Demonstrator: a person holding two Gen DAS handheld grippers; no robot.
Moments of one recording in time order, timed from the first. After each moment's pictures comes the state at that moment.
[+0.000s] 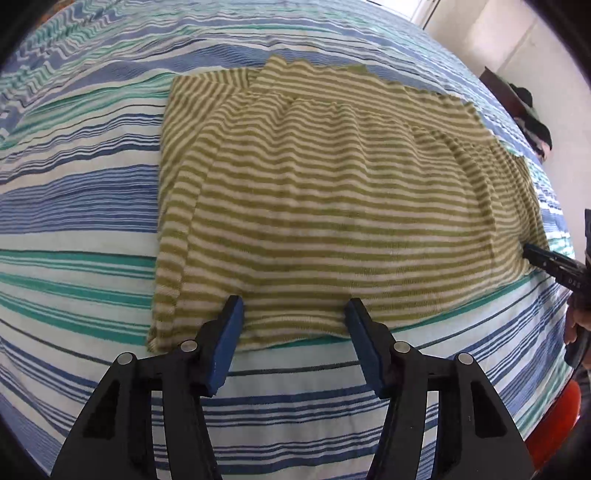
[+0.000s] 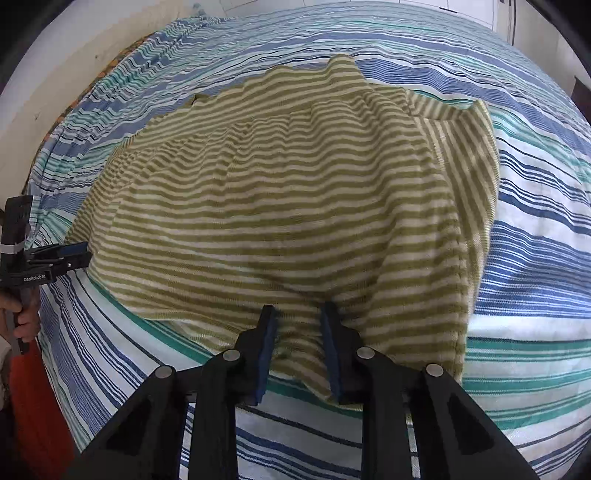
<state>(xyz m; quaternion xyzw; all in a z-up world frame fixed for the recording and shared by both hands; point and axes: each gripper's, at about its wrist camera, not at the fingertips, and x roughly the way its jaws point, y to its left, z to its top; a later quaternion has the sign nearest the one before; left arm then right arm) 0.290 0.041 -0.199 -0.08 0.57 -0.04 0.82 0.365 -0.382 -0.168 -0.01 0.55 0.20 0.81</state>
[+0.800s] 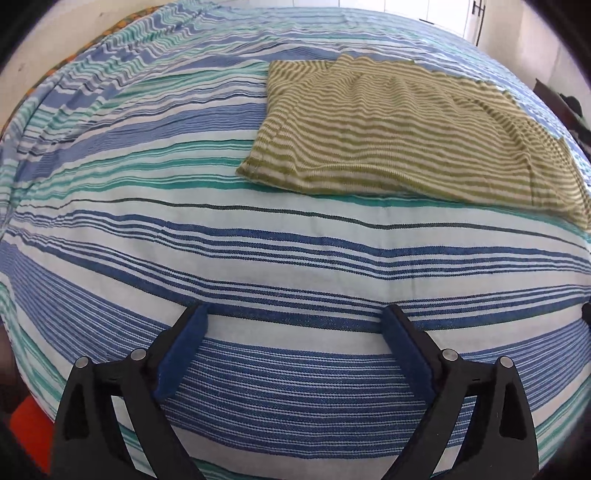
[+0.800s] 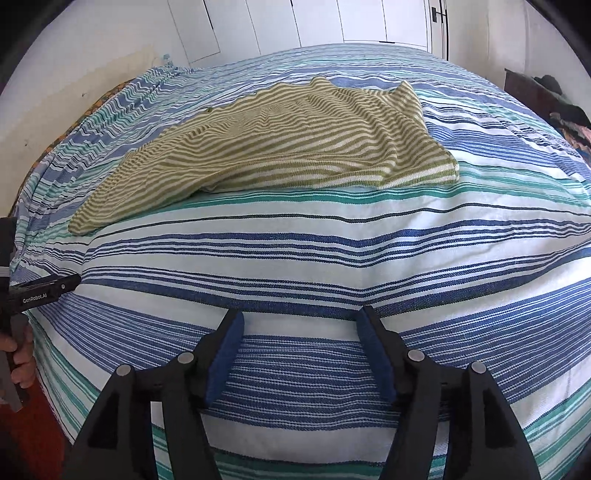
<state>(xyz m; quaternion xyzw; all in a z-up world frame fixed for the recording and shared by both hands) 0.199 0.035 -0.217 -0.02 0.52 0.10 0.85 0.228 -0.359 -0.173 0.01 0.47 0.12 0.88</state>
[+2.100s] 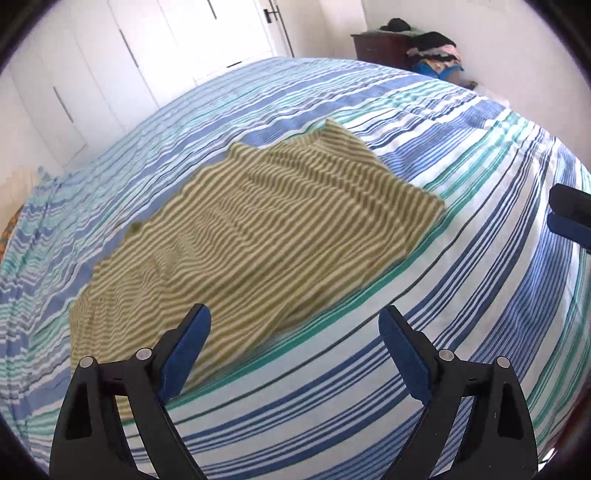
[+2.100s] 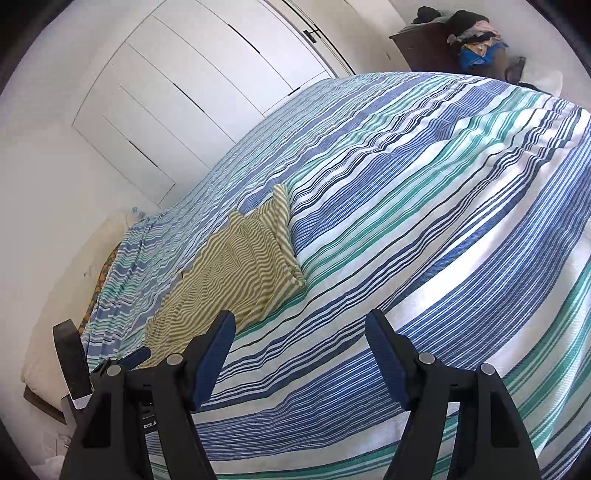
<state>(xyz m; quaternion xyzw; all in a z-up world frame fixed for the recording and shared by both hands) 0.256 -0.277 -0.158 0.22 0.40 -0.16 0.87 0.207 -0.519 -0.117 0.30 0.34 0.05 0.89</state>
